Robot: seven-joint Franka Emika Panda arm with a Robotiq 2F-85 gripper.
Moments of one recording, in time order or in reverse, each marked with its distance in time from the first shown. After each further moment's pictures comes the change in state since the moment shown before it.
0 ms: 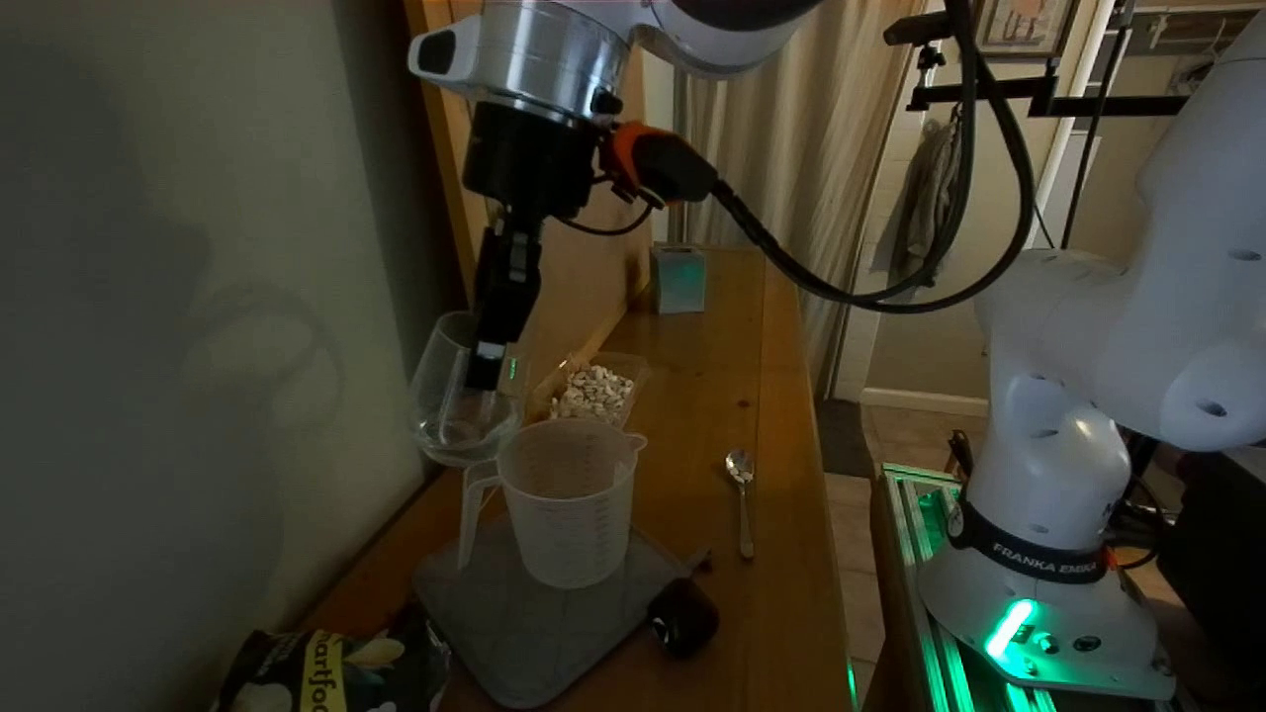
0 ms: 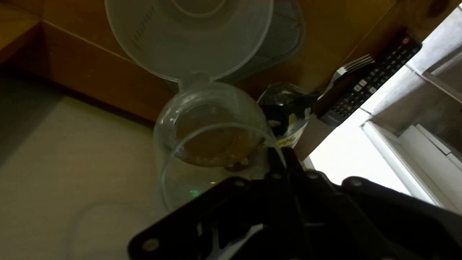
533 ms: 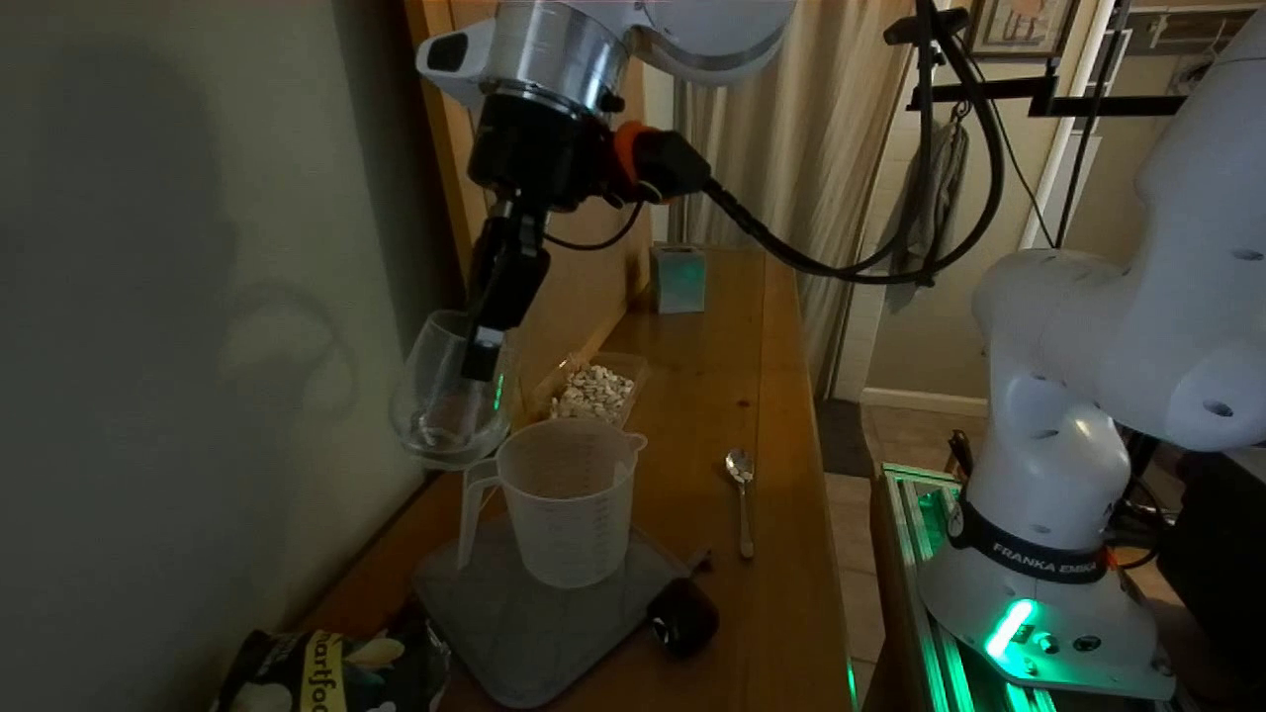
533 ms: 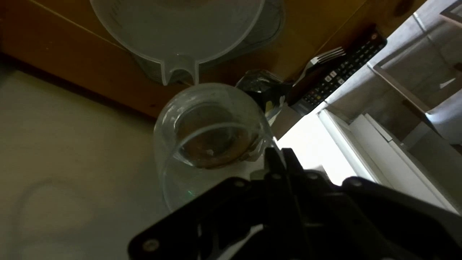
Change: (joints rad) arm 0.029 0.000 -0.086 -0.001 0.187 -0.017 -0.250
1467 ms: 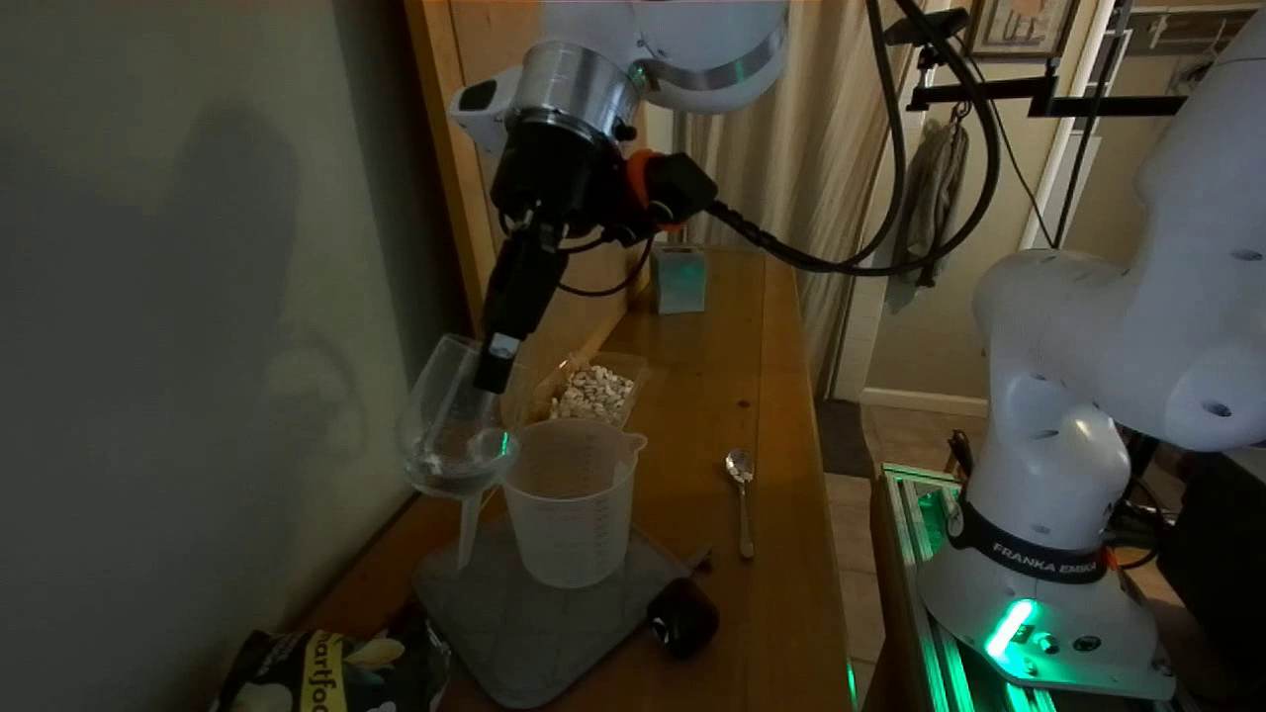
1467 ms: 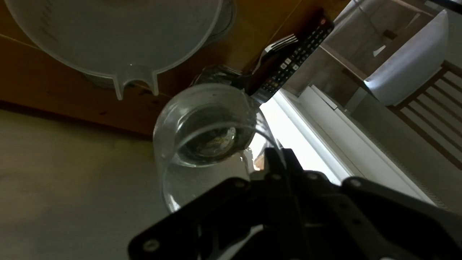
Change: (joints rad) arm -0.009 0.000 -0.062 -0.042 0.272 -0.057 -0.194
